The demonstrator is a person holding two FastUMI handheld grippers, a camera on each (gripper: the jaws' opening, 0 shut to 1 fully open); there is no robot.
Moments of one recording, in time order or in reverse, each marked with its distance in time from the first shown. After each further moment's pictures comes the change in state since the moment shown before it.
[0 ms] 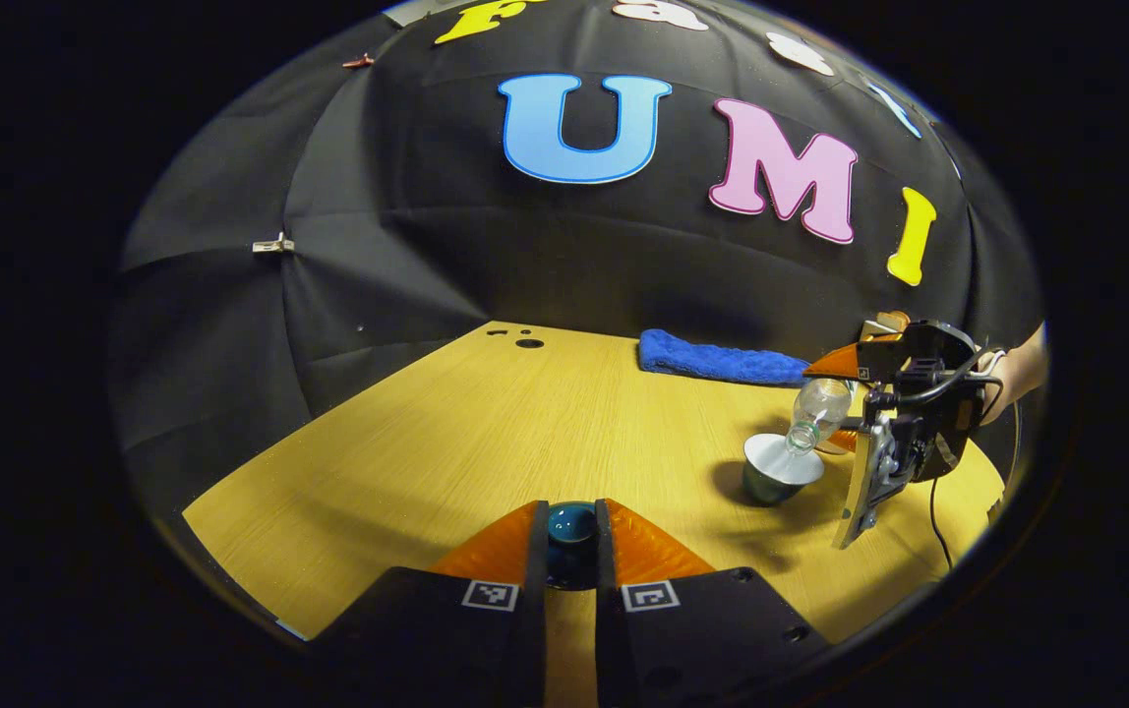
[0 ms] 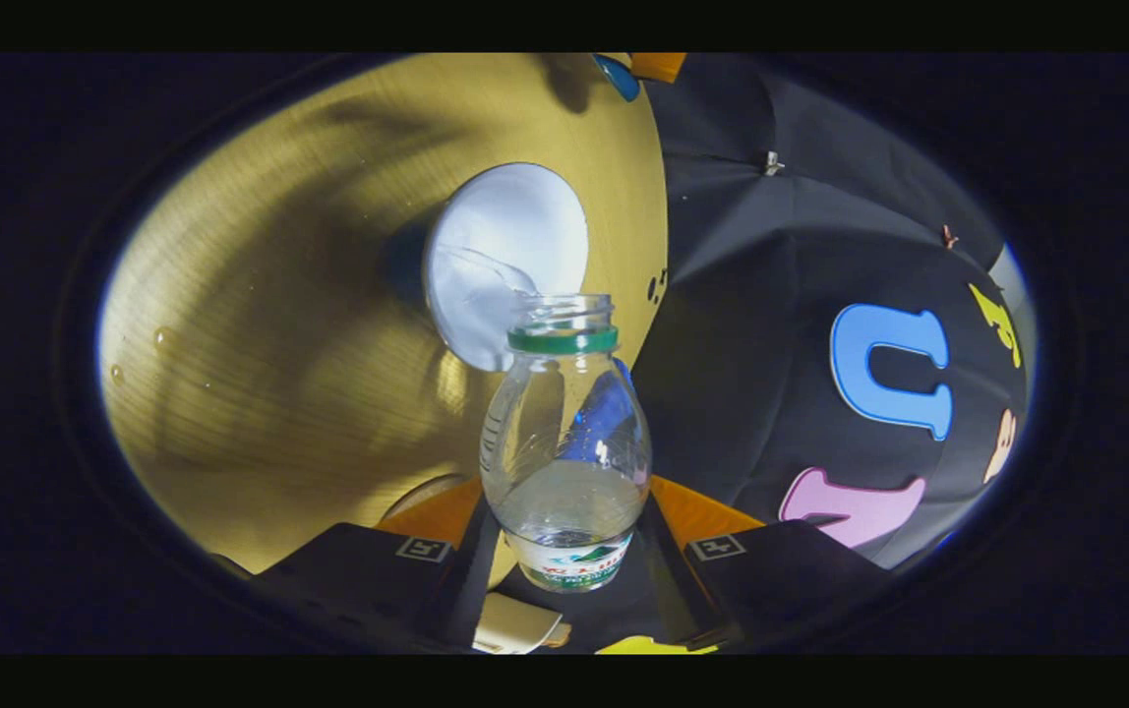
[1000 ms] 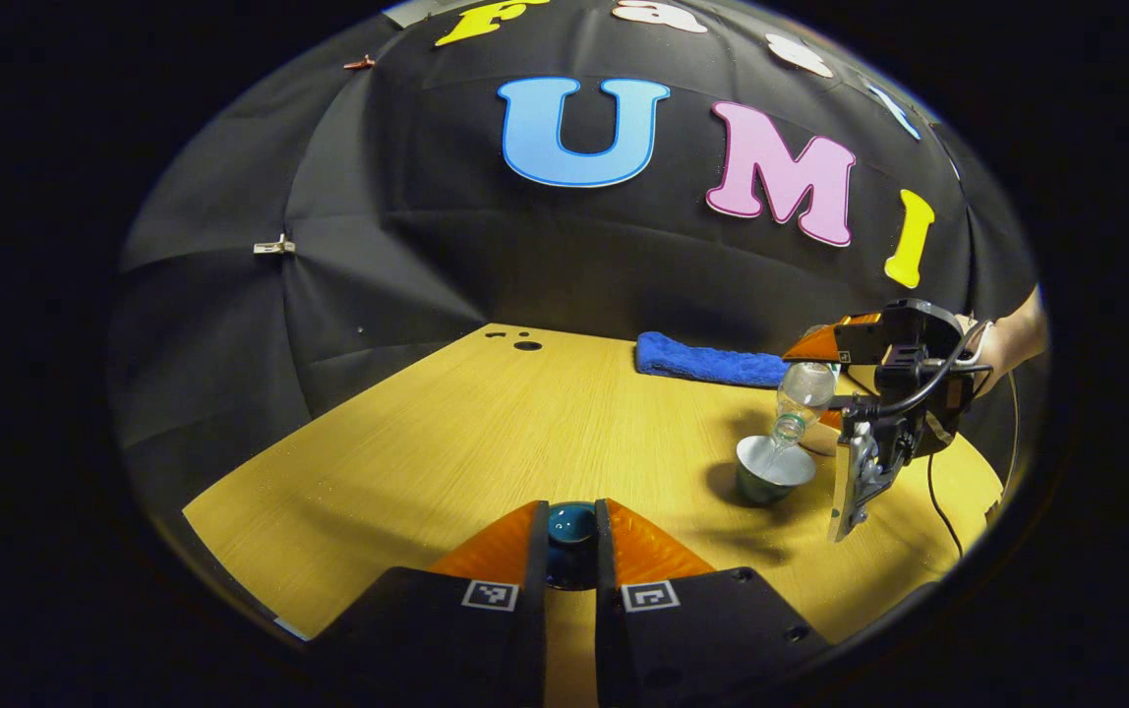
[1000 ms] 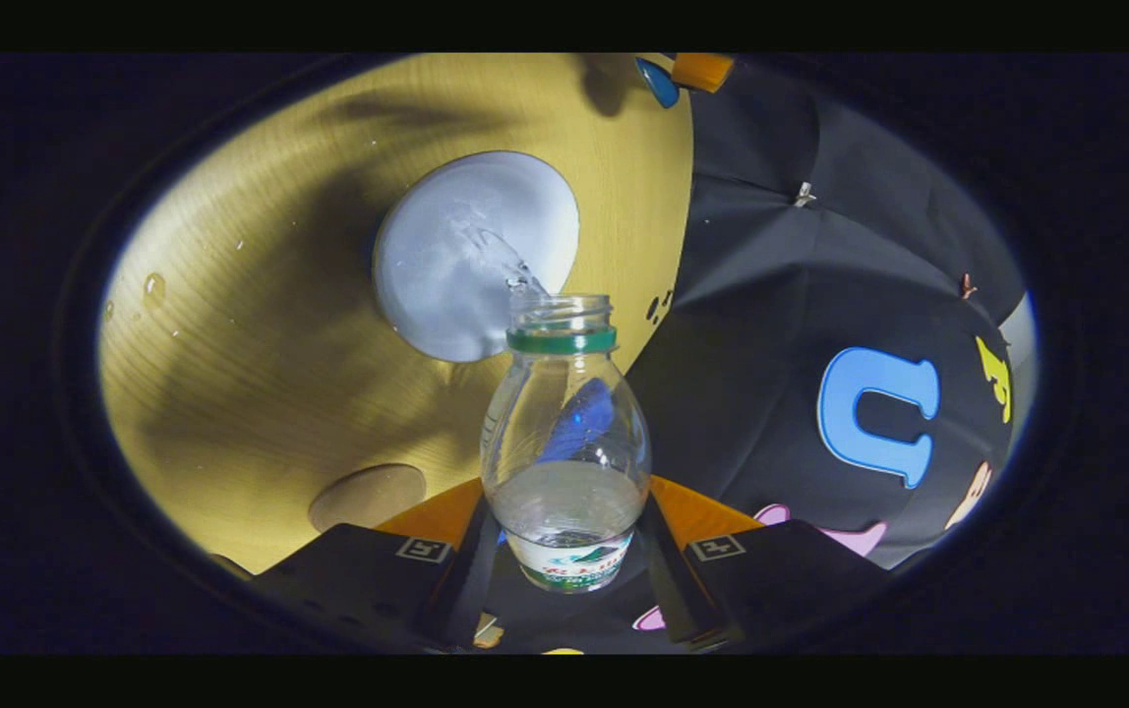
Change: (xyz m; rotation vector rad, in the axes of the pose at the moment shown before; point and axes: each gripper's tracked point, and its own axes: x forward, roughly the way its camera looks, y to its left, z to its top) left arm -0.006 -0.001 0.000 0.006 -0.006 0.005; right arm 0.005 -0.011 0.002 -0.166 -0.040 -0.021
